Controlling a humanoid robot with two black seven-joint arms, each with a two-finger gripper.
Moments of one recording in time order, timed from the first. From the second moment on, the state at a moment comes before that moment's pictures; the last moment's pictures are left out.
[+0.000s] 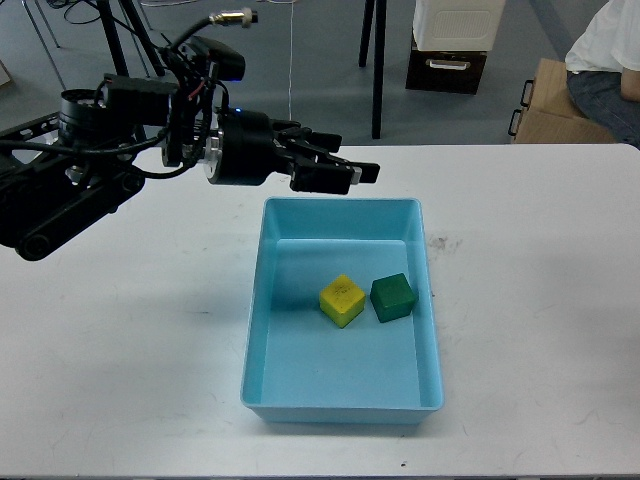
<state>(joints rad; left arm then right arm) -1.03 0.38 -0.65 -1.13 1.57 -0.49 -0.49 0.17 -0.51 1.33 1.47 -0.96 -0.09 0.49</state>
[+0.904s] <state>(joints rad) -0.19 0.21 -1.21 -1.43 0.30 -0.02 -0.37 0.10 -0.16 1.39 1.48 -0.17 0.18 0.14</state>
